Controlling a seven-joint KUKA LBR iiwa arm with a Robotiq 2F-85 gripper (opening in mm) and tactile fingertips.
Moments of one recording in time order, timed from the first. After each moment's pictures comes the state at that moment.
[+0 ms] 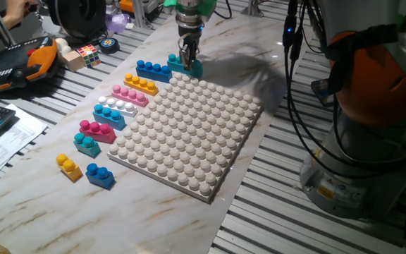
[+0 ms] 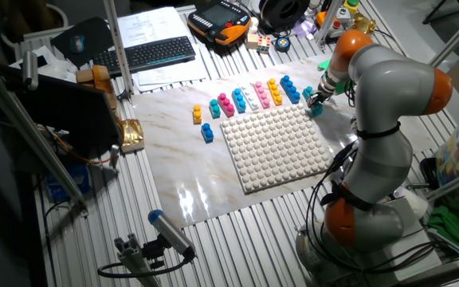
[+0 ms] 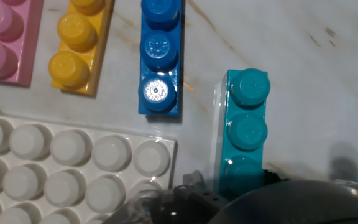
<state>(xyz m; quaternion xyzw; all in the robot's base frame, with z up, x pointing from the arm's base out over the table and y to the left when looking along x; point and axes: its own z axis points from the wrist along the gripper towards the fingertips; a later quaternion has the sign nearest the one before) 0.567 -0.223 0.059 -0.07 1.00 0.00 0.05</state>
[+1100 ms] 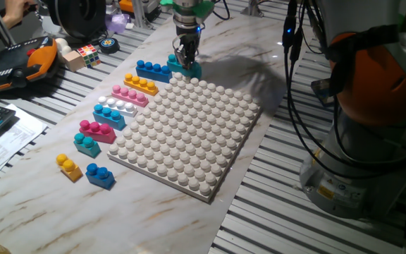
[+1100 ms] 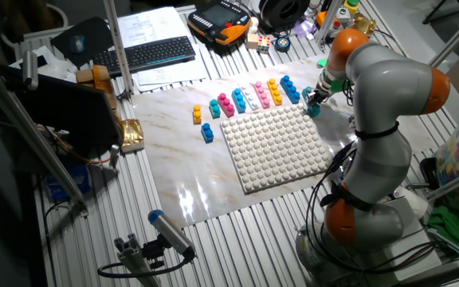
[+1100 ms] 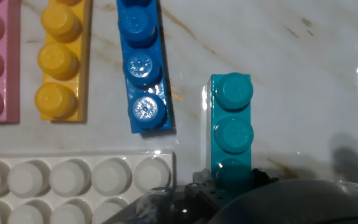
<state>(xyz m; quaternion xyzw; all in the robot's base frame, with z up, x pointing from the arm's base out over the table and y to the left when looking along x) 0.570 -0.222 0.061 0.00 1.00 -0.01 0.04</state>
